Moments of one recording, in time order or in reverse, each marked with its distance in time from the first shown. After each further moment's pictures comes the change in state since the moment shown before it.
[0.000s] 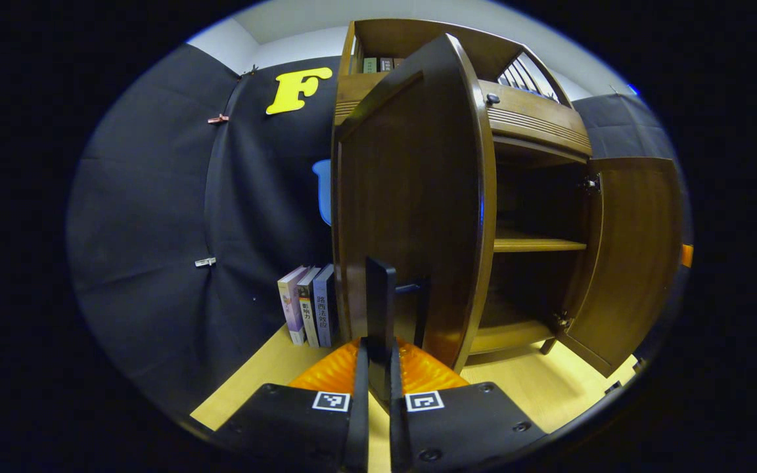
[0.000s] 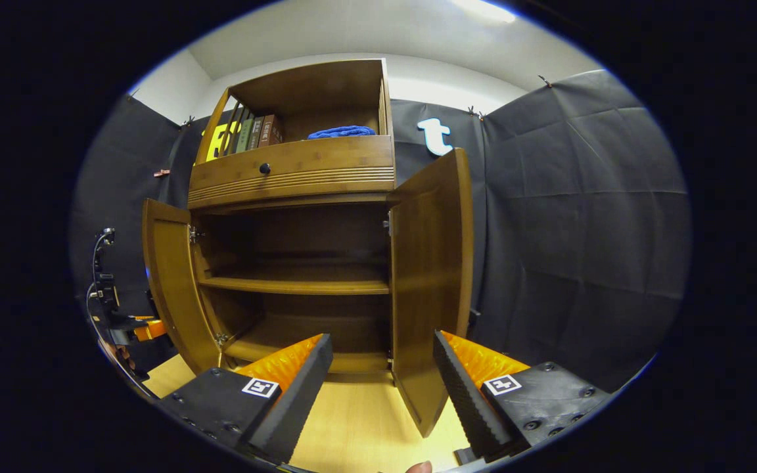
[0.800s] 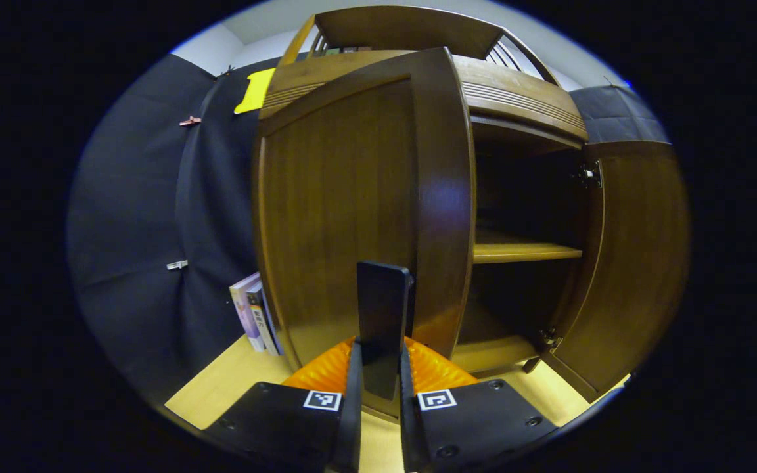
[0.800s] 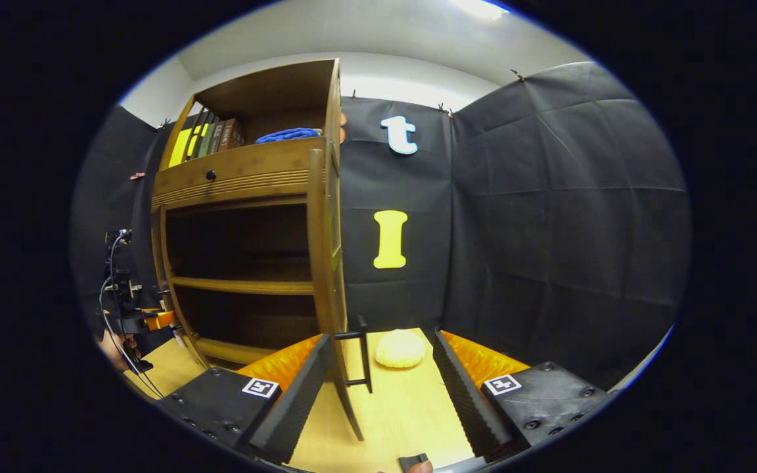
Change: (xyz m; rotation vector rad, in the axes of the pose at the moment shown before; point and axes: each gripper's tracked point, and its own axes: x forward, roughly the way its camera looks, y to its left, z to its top) left arm 0.055 -0.092 0.015 -0.009 0.021 -0.004; right arm 0.006 -0.112 0.018 -0.015 0.002 -0.074
